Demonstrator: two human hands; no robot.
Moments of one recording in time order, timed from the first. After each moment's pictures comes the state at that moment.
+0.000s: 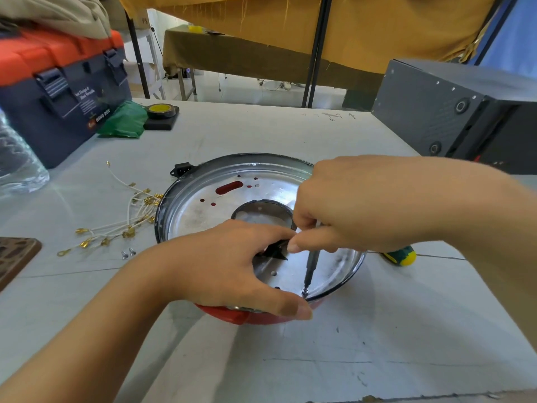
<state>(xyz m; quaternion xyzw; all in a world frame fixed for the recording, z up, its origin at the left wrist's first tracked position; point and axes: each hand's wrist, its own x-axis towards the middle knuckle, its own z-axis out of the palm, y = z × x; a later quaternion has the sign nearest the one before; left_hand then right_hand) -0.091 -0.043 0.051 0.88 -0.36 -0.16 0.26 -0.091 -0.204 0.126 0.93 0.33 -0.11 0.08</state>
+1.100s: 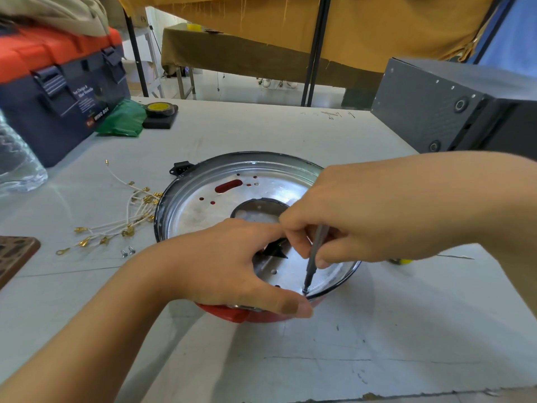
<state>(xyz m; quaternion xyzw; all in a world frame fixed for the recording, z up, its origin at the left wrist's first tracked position) -0.093 -0.043 0.055 0.87 -0.38 -0.16 0.28 -0.092 -0.212 0.115 0.94 0.32 -0.15 -0.05</state>
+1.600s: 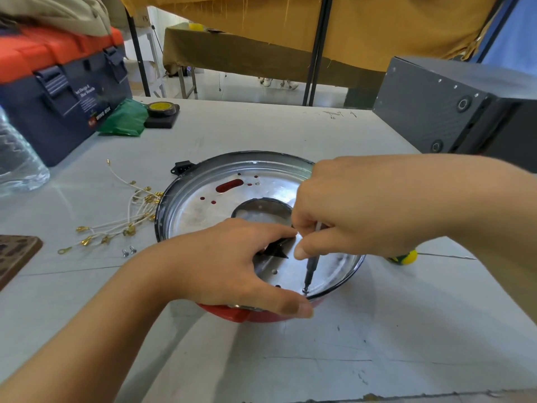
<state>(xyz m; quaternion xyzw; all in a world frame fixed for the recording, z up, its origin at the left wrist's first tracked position) -0.093 -0.044 0.055 0.87 -0.39 -0.16 0.28 -0.087 -0.213 0.114 0.92 0.38 -0.04 0.07</state>
